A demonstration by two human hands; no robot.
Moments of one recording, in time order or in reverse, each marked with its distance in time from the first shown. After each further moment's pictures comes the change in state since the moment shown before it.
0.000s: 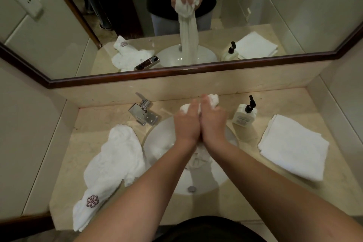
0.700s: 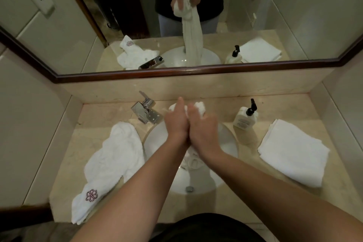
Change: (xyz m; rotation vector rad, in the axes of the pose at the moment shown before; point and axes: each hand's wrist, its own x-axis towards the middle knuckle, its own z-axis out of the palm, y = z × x) left_hand -0.003 0.013 -0.010 -0.129 0.107 -0.092; right_hand -0.028 0.002 0.000 -0.111 -0.205 -0.169
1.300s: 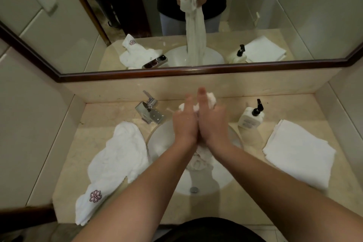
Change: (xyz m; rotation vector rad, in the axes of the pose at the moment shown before) left_hand 0.003 -0.001 -0.008 0.035 -0.086 0.032; right_hand 0.014 -0.014 0.005 -0.045 0.008 0.068
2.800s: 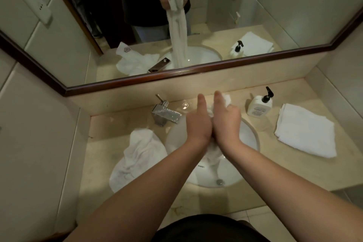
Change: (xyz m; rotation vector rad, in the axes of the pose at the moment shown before) left_hand 0.013 0.023 -0.093 0.162 -0.203 0.005; right_hand -0.049 -0.008 0.083 0.030 0.326 0.032
